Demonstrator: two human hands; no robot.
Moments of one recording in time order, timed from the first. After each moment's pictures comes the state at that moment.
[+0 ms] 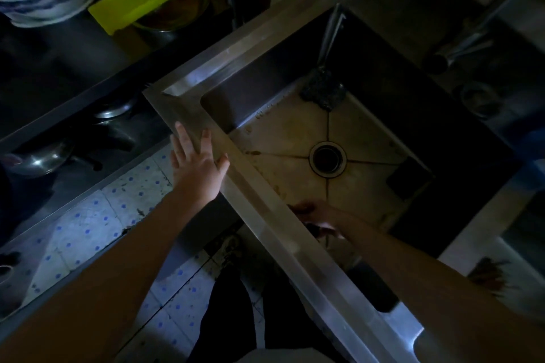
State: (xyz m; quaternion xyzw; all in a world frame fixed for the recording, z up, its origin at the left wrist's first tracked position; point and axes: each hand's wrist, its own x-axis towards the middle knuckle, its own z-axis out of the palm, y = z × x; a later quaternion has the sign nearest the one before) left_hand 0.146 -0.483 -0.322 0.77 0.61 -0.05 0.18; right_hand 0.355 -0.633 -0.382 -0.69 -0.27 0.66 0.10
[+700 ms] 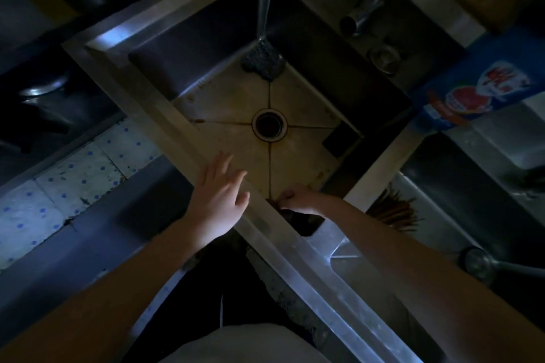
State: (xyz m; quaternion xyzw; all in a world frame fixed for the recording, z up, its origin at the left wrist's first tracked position) left_hand 0.201 -0.666 -0.297 0.89 0.38 -0.07 0.24; right_hand 0.394 -0.745 -0.357 -0.72 -0.34 0.60 0.00
